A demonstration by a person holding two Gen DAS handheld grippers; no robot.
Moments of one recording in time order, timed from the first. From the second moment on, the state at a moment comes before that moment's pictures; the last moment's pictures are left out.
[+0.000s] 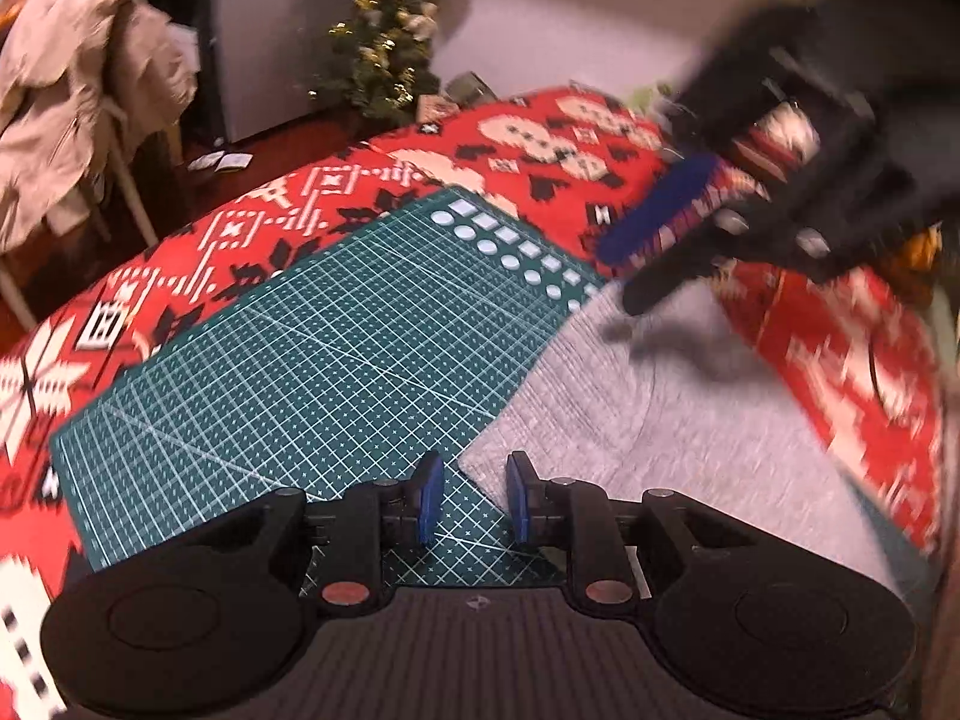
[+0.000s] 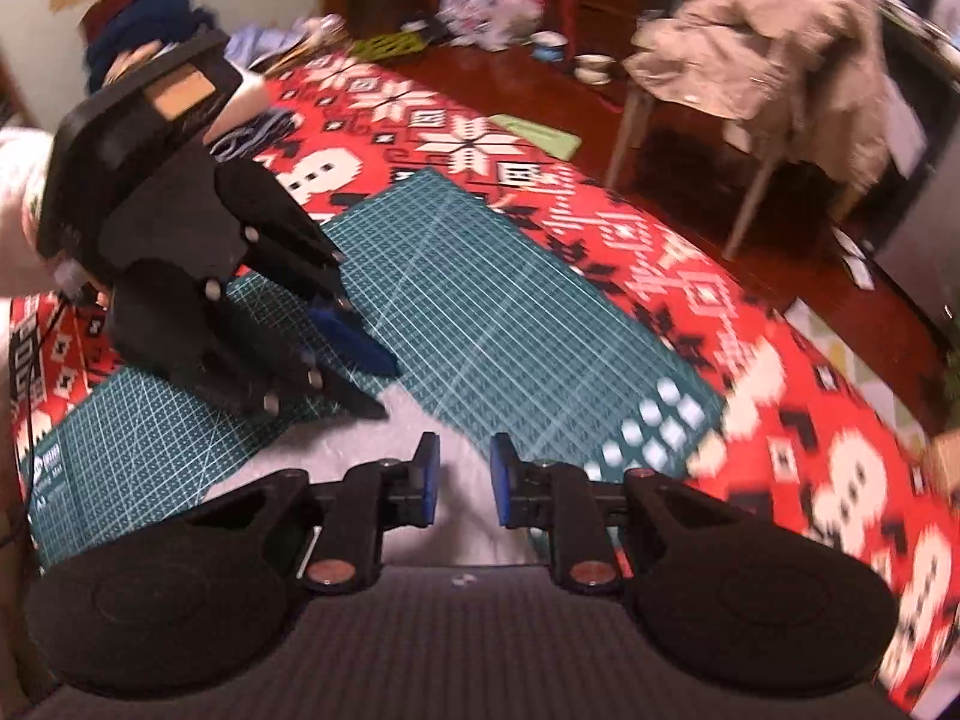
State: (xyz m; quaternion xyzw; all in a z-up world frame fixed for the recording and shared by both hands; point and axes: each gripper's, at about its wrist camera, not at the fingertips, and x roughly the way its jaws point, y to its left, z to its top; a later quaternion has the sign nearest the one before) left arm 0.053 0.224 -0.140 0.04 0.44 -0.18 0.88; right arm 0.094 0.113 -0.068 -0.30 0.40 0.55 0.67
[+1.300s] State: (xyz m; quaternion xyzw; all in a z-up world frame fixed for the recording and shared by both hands) left arm -0.024 0.178 -0.120 0.21 0.35 -0.16 0.90; right arm -0.009 0.137 -0.058 -0.50 0.23 0.58 0.60
